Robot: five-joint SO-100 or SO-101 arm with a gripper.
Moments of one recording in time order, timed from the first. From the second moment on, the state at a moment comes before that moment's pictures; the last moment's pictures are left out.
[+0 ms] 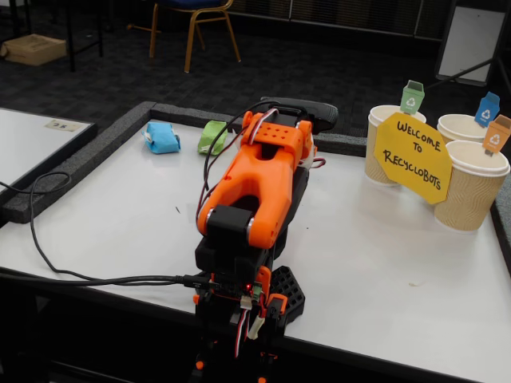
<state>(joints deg) 1.0 187.6 176.5 69.9 0.9</state>
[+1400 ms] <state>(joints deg) 0.6 187.6 176.5 69.9 0.9</state>
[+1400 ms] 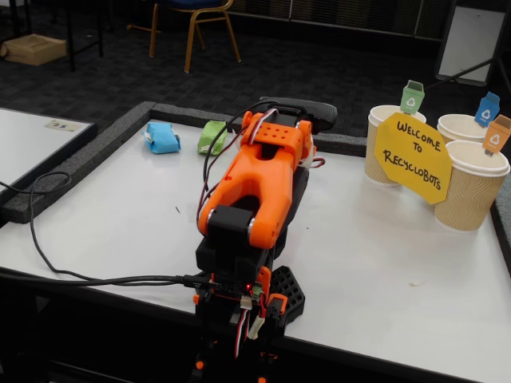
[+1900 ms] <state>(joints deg) 3.3 187.6 163.5 69.9 0.9</state>
